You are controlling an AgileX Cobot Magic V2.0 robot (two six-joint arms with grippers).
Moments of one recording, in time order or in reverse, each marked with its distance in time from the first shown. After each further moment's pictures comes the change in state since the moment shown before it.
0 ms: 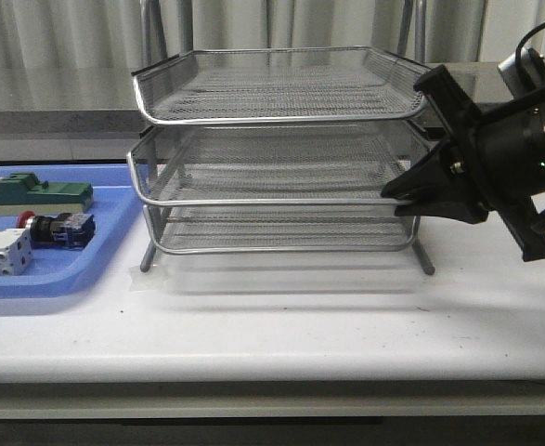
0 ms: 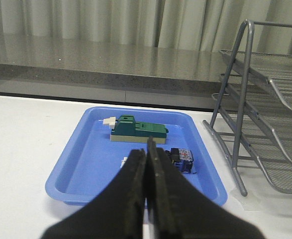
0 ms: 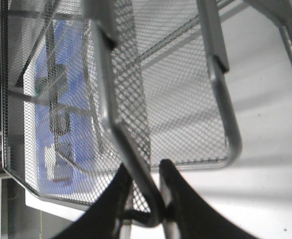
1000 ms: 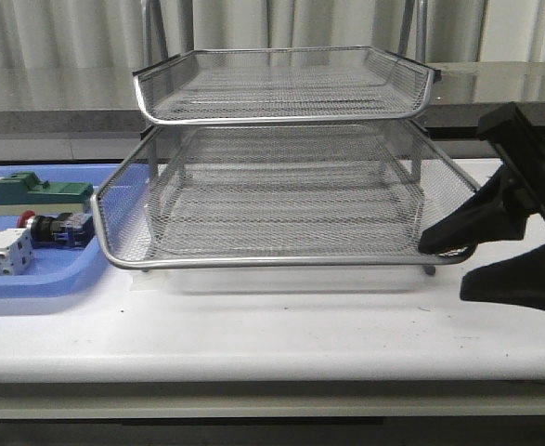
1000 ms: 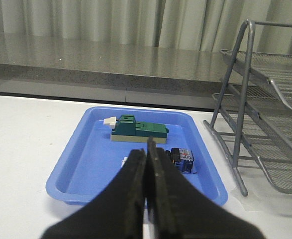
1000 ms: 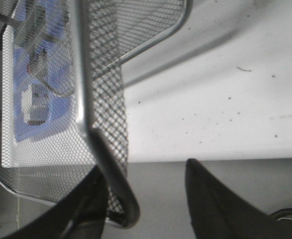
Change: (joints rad) left arm 0.000 0.000 0.000 0.000 0.000 0.000; right arm 0.000 -0.249 0.297 0.000 -0.017 -0.084
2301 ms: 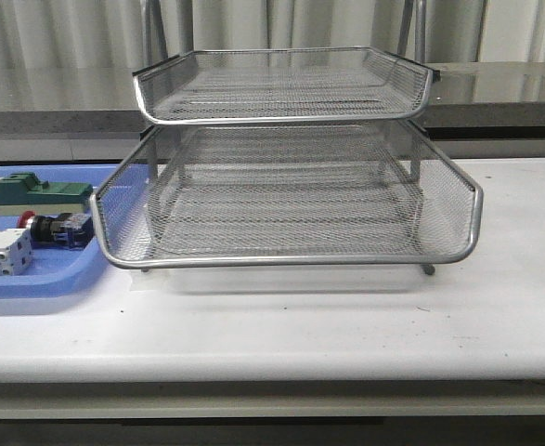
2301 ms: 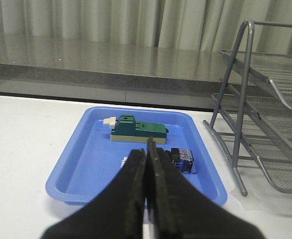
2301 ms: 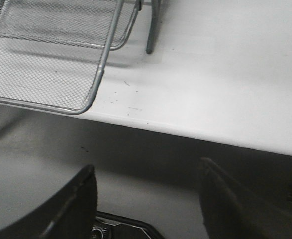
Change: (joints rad) left arm 0.000 0.000 0.000 0.000 0.000 0.000; right arm 0.000 -0.705 -0.354 -1.681 0.324 1.129
